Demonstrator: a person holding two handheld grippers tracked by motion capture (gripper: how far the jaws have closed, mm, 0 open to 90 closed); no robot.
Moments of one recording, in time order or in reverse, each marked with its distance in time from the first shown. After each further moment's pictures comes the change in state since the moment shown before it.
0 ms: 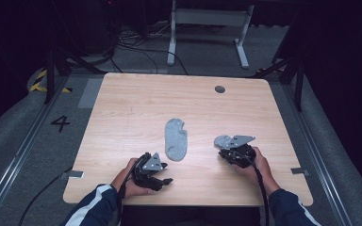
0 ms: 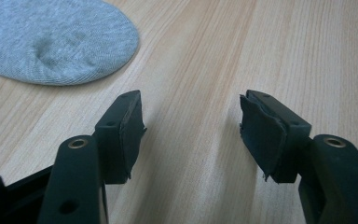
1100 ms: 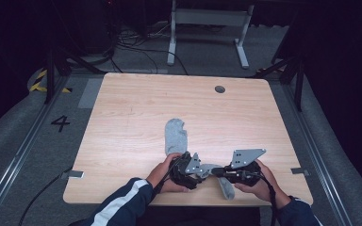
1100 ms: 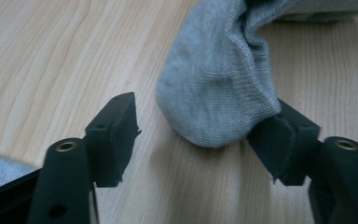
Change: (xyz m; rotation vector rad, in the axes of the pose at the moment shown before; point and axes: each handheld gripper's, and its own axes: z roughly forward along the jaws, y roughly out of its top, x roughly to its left) left arm -0.032 0.079 0.067 -0.009 0.020 0.224; right arm 0.057 0.018 -0.067 -0.190 0.342 -0.151
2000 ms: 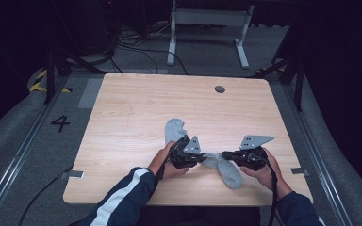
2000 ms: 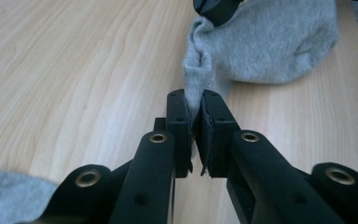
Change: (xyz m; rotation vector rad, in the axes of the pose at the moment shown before) left arm 0.043 0.028 -0.012 -0.061 -0.054 -0.105; right arm -0.056 -0.025 -0.005 0.004 -0.183 0.148
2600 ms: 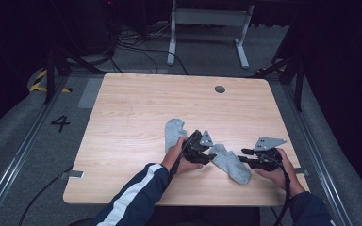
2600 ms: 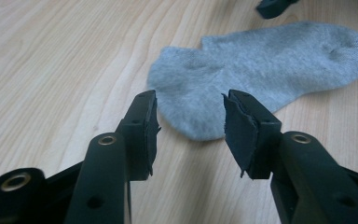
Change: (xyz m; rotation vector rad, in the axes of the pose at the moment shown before) left arm 0.006 0.019 0.040 0.055 0.069 -0.074; right arm -0.026 -0.042 -0.023 0.087 -0.138 -0.022
